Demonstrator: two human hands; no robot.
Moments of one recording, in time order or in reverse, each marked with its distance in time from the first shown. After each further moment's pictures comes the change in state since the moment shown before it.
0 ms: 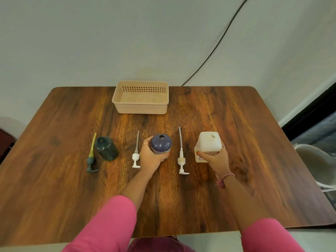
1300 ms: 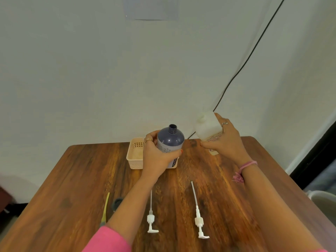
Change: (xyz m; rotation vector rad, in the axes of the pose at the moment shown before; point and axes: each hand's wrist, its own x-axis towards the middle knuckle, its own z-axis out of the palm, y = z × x) left_hand 0.039 0.193 -0.075 -0.160 0.003 0.458; right_hand 0.036 -0.272 0.022 -0.382 0.047 -0.592
